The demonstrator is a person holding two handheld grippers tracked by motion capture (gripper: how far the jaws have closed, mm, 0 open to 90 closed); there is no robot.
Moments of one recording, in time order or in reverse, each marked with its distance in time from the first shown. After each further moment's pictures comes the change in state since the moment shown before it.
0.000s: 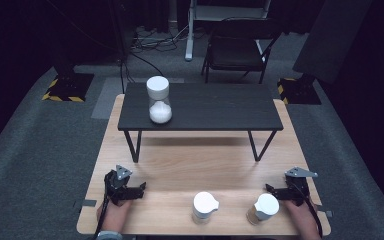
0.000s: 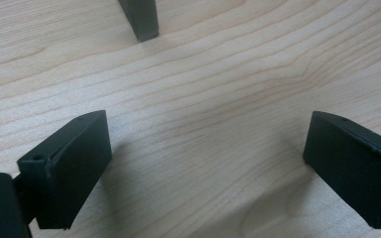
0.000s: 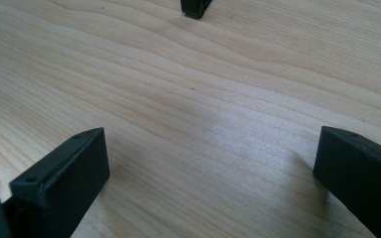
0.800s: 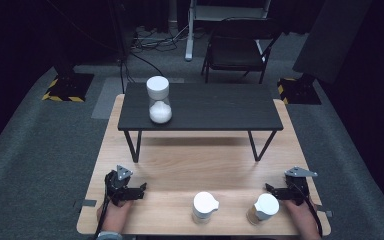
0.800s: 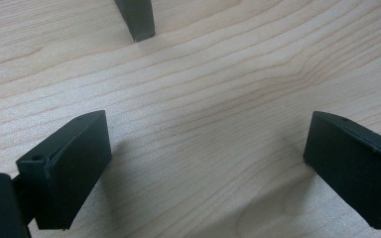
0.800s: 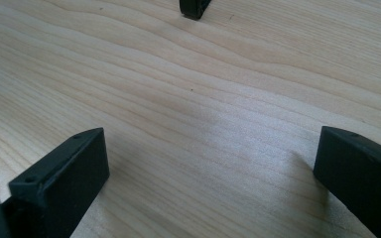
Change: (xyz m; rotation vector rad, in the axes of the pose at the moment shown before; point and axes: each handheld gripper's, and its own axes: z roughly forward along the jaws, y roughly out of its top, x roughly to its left) left arm 0.000 0.000 0.000 0.000 -0.001 0.001; right arm 0.000 0.001 0.001 0.003 -0.003 0.003
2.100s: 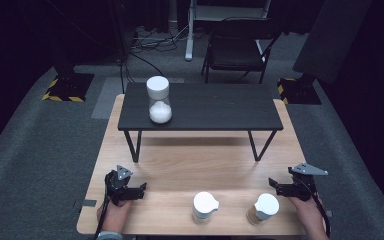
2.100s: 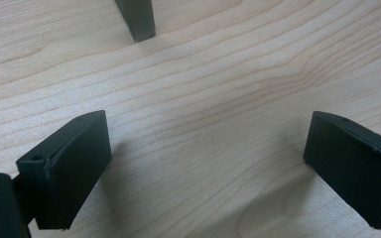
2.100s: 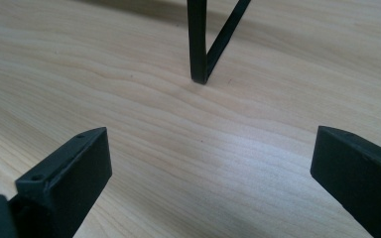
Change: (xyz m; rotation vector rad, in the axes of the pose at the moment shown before) left arm 0.000 0.000 0.000 0.000 0.000 0.000; right arm 0.004 0.007 -0.033 -0.117 0.010 0.023
